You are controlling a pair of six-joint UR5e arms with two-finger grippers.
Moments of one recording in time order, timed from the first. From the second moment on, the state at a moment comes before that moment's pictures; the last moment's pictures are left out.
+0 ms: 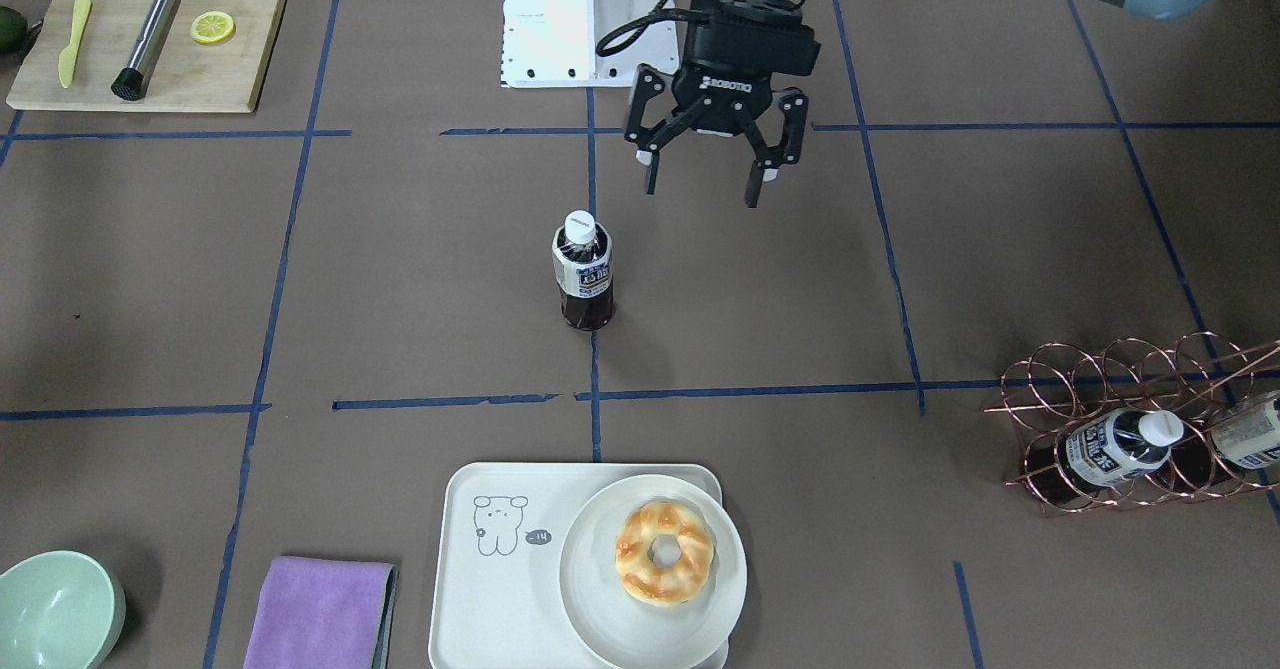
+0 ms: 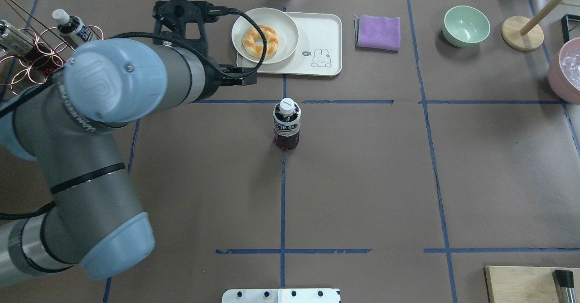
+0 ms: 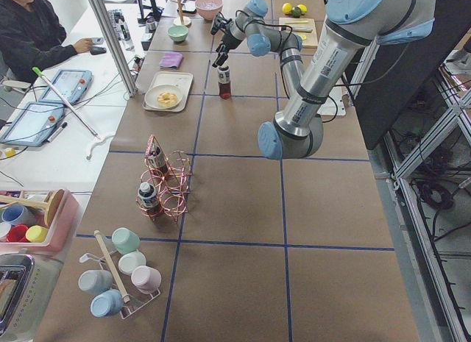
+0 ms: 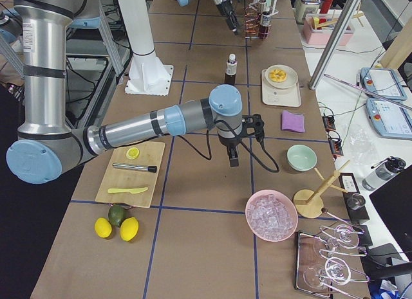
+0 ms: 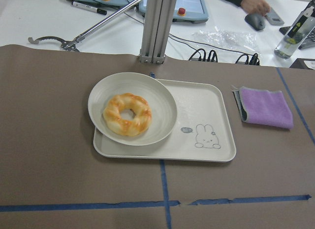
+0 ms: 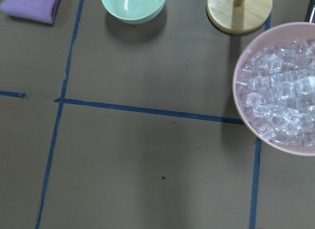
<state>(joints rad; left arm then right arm) -0.59 -2.18 -2.08 -1.50 -1.48 -1.10 1.52 -1.63 1.99 -1.60 2.45 0.13</state>
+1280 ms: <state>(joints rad) -0.89 -1.56 -2.33 -1.39 -1.86 -0.67 0.94 -0.91 2.09 -2.09 2.07 0.85</state>
